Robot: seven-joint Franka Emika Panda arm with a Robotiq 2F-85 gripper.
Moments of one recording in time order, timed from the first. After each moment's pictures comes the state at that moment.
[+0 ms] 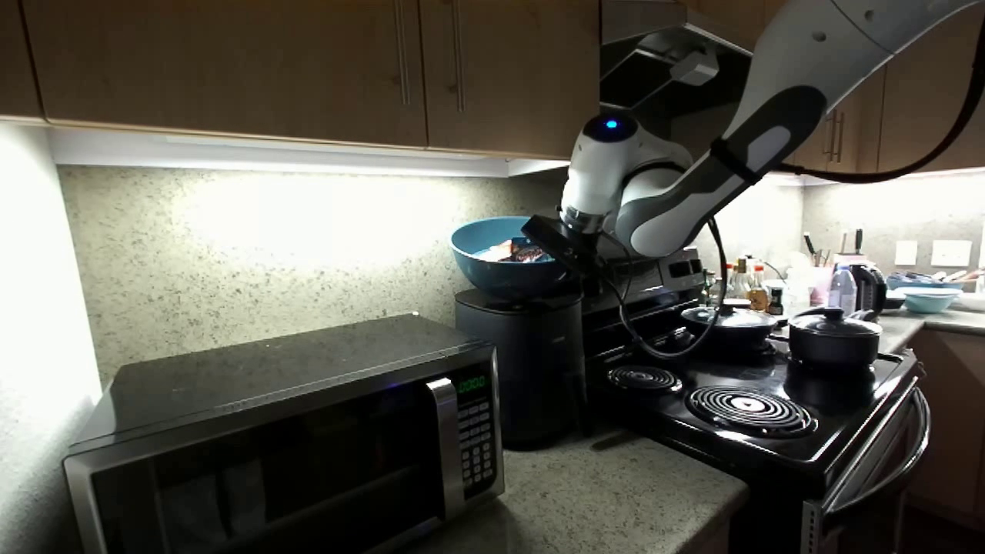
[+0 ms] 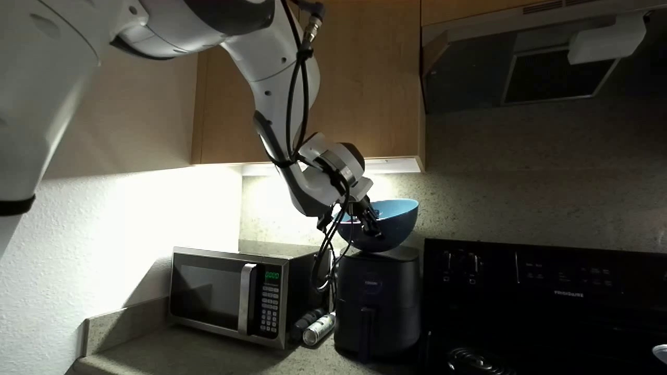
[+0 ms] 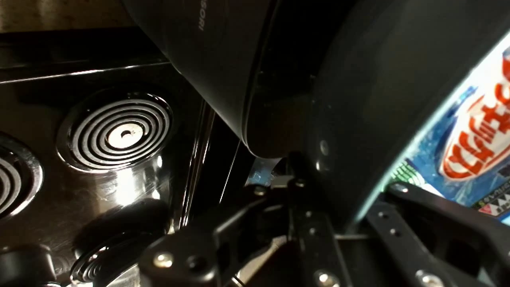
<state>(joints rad) -0.38 0.25 0.26 -1.85 -1.04 2.72 2.13</state>
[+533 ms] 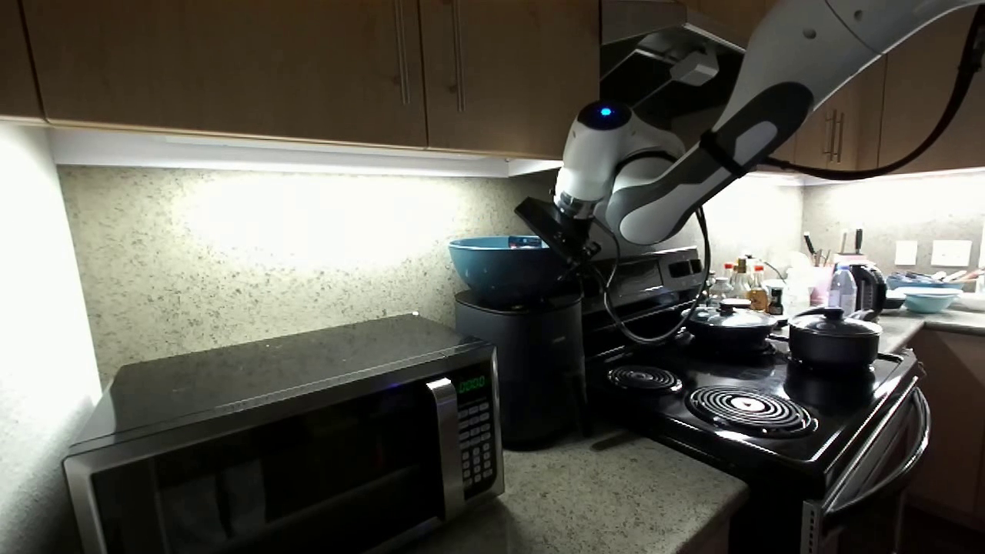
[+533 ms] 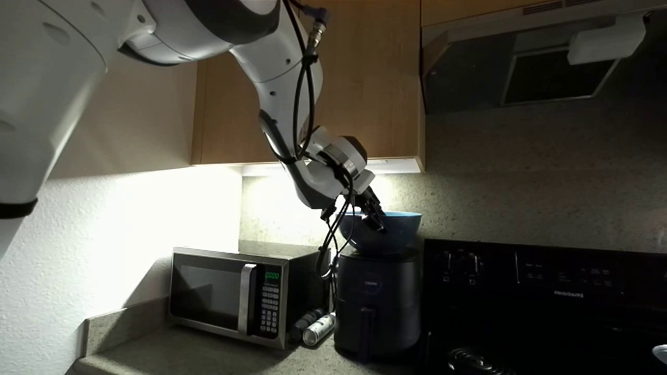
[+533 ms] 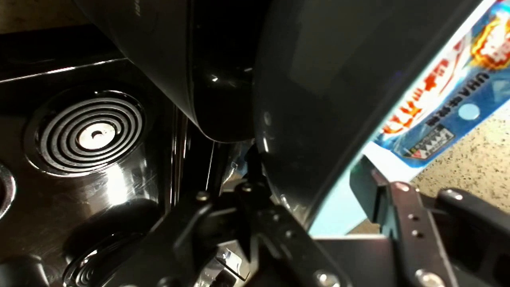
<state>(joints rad) -0.37 0.28 0.26 -1.77 -1.04 2.72 2.19</state>
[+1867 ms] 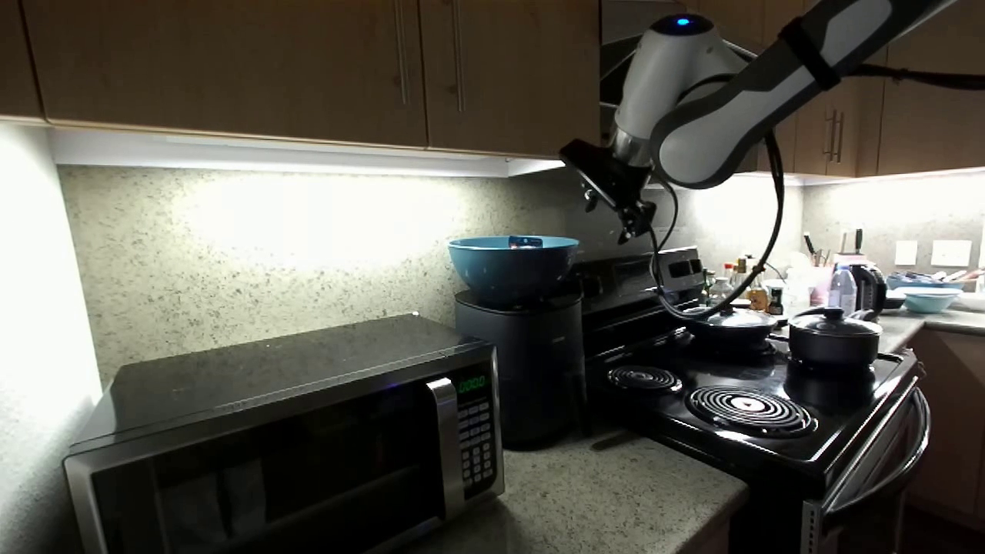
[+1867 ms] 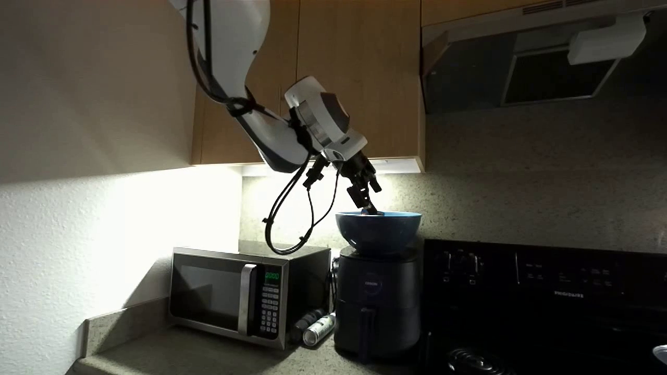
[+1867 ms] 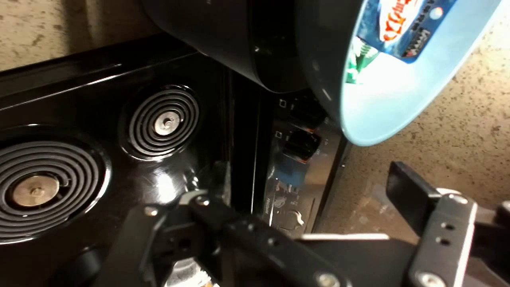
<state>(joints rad) -0.34 -0.10 0.16 -2.10 -0.60 2.73 1.96</state>
